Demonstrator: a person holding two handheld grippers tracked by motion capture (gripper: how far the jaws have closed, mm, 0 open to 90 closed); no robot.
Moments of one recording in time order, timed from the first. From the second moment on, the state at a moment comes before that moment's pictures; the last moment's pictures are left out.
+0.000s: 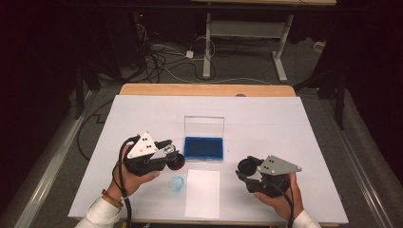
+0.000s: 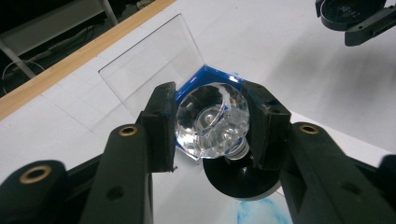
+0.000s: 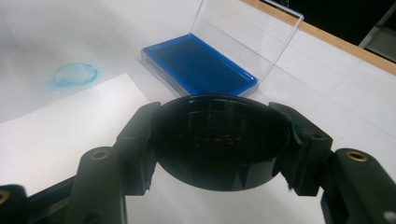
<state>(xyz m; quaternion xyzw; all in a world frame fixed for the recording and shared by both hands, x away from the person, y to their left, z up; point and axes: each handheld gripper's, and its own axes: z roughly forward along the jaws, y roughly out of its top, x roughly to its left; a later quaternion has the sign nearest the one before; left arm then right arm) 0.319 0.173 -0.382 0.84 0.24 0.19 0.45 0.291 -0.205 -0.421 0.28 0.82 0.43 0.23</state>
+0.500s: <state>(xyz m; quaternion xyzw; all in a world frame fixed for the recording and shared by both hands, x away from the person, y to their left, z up) 0.323 0.181 -0.380 0.84 0.24 0.19 0.45 0.287 -0.214 -0.417 0.29 0.82 0.44 0.24</state>
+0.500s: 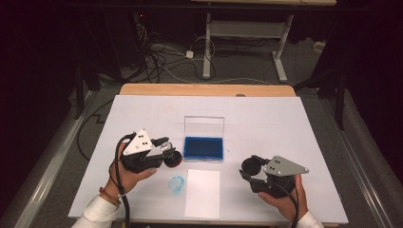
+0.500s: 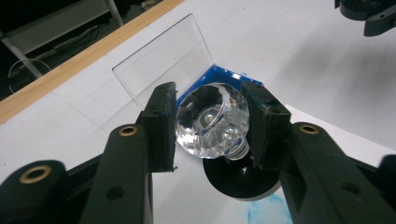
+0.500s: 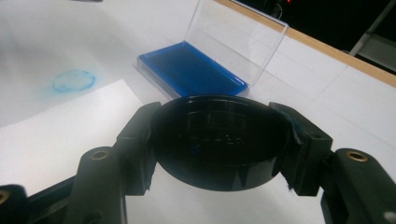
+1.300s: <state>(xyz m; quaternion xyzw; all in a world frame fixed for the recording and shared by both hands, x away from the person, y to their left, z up) 0.341 0.162 -0.374 0.85 0.23 0.20 0.44 0.285 -0.235 -0.422 0.31 0.81 0.43 0.24</state>
